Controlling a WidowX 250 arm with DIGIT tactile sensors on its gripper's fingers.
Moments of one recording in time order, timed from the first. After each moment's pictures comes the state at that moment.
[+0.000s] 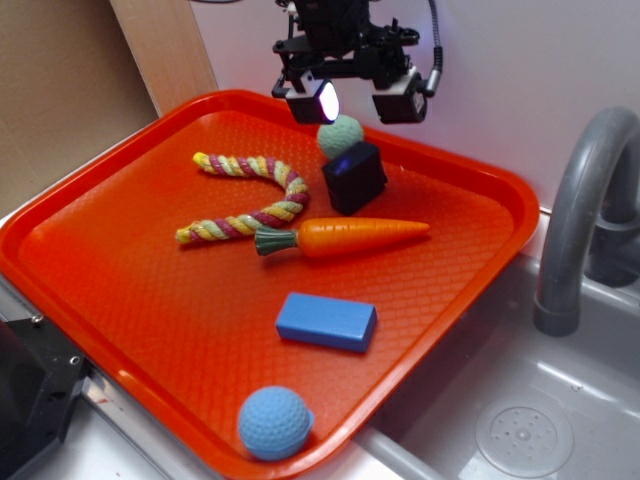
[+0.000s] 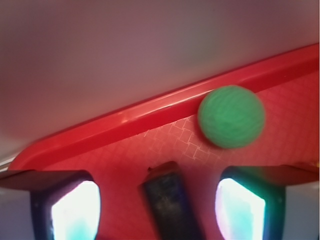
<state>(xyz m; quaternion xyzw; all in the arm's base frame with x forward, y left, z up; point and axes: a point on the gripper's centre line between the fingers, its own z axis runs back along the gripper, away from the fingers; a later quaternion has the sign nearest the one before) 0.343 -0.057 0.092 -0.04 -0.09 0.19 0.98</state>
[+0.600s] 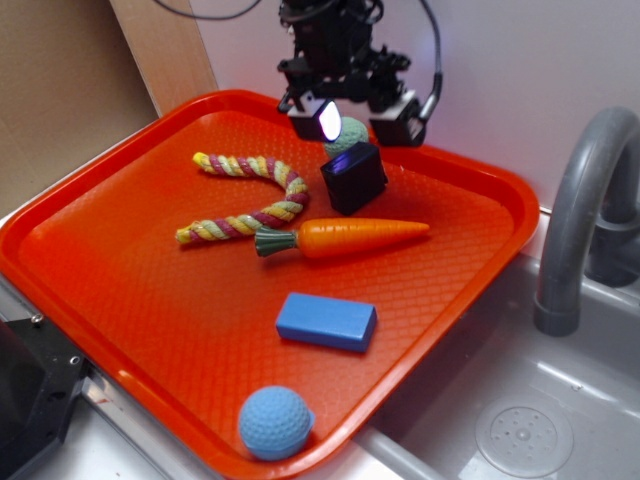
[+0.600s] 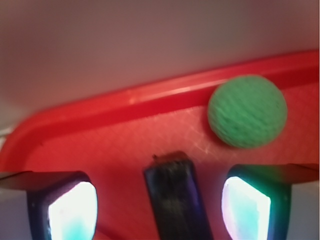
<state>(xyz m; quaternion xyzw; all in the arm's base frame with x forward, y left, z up) 0.333 -0.061 0.076 -0.06 -0.08 0.11 0.99</state>
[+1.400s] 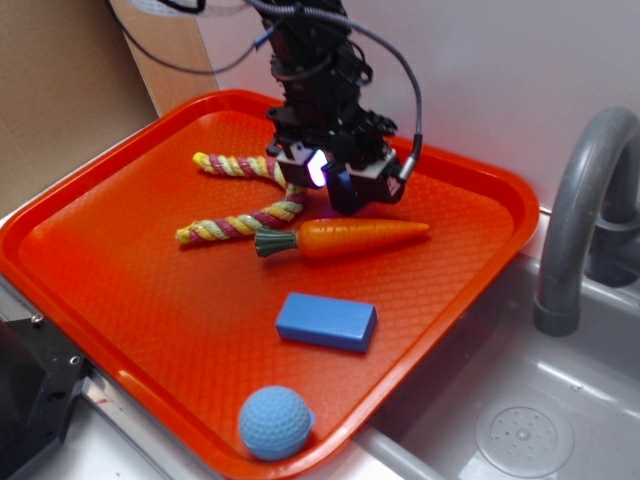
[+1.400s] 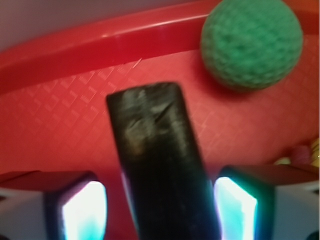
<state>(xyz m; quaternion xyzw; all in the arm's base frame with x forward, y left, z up) 0.310 -0.072 0.047 -0.02 -0.08 0.11 0.99</state>
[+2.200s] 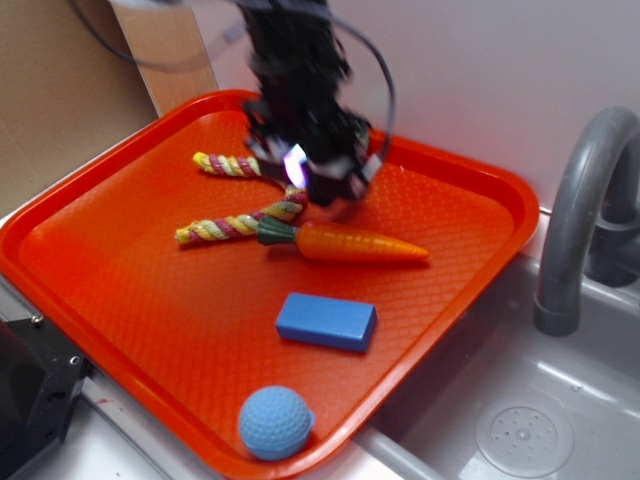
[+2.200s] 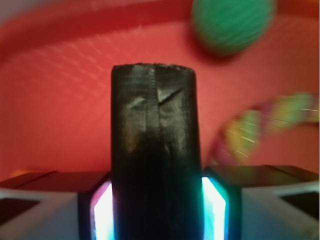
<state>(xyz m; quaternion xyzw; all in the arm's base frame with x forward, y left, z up) 0.275 -0.068 0.104 -0.02 -0.07 0.09 0.99</state>
